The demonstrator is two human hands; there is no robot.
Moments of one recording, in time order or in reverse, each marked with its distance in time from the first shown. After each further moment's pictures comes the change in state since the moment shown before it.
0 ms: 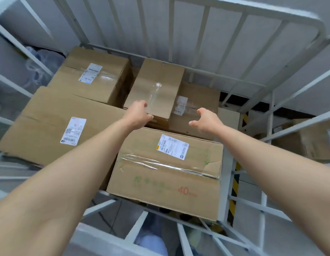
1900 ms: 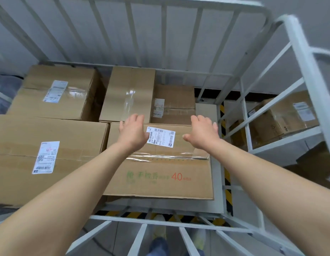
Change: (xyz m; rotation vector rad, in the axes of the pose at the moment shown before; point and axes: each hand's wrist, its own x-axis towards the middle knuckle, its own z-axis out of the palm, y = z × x) left_hand -0.014 0.013 0.054 0.339 0.011 0.288; right_hand -0.033 0.039 0.026 -0.250 0.189 0.114
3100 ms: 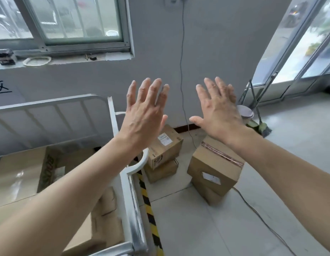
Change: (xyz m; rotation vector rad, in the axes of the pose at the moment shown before) left_hand -0.246 0.586 -0.119 0.239 0.845 0.948; right_hand -0.340 0.455 -0.319 -0.271 0.657 0.198
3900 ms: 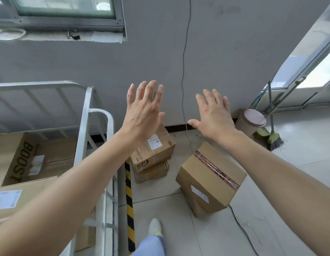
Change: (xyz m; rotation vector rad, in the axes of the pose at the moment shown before) left_hand 0.116 0.041 0.163 -0.042 -0.224 -0.257; right_hand 0.152 0.118 0.125 0.096 -0.165 -0.092
